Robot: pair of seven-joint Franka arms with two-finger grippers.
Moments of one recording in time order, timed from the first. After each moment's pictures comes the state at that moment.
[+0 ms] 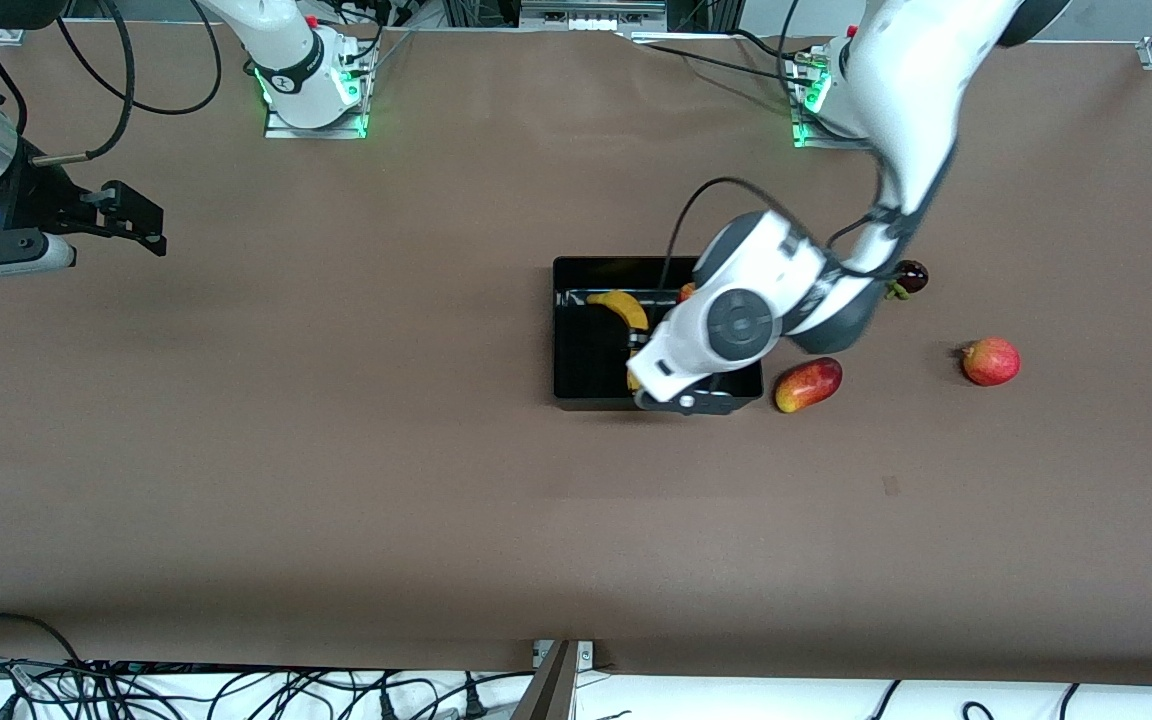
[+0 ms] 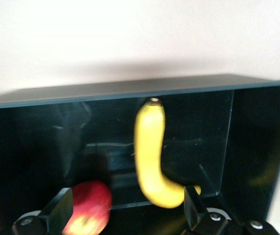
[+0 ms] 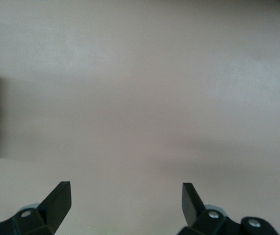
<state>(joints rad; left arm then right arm) -0.23 0.64 -0.35 -1.39 -0.02 1.82 -0.52 0.19 0.03 -0.09 -1.58 -0.01 1.60 -0.05</state>
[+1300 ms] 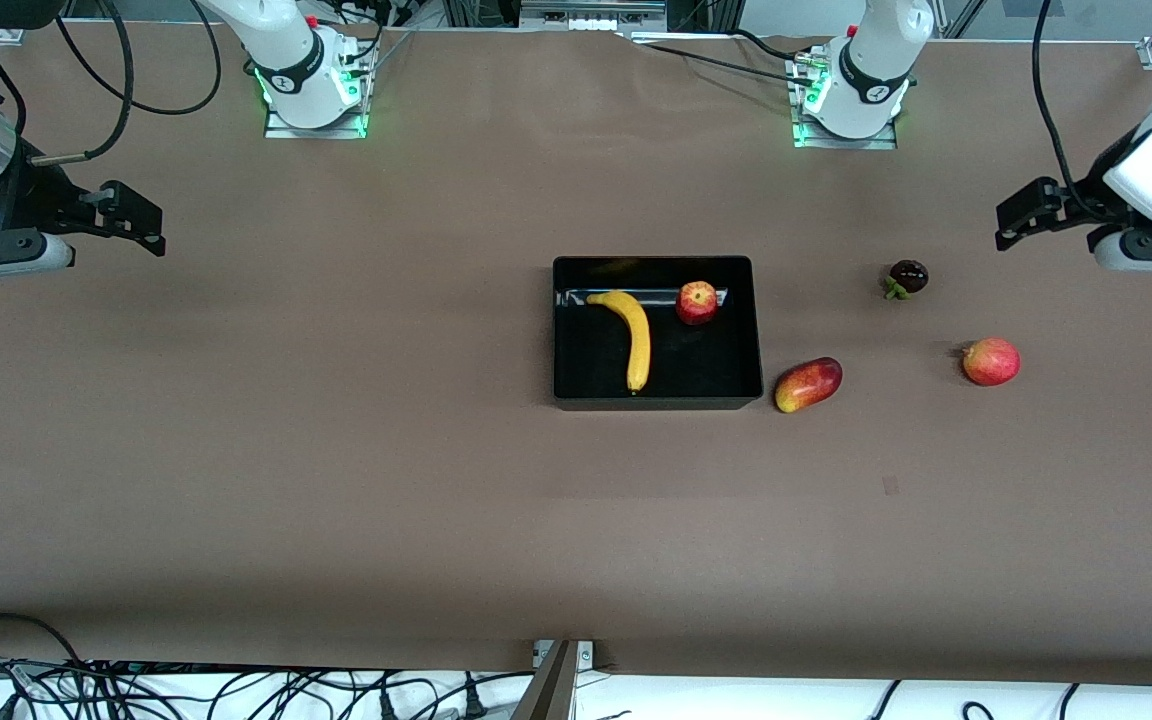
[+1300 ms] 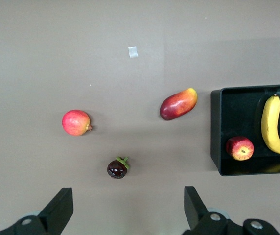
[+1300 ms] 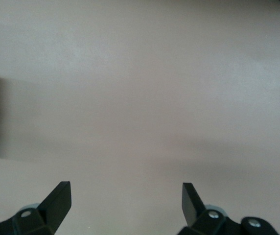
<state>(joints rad) -0.03 0.00 -0.05 -1.59 0.02 1.53 -0.05 0.19 0.03 -0.09 -1.58 -0.01 1.60 -0.05</state>
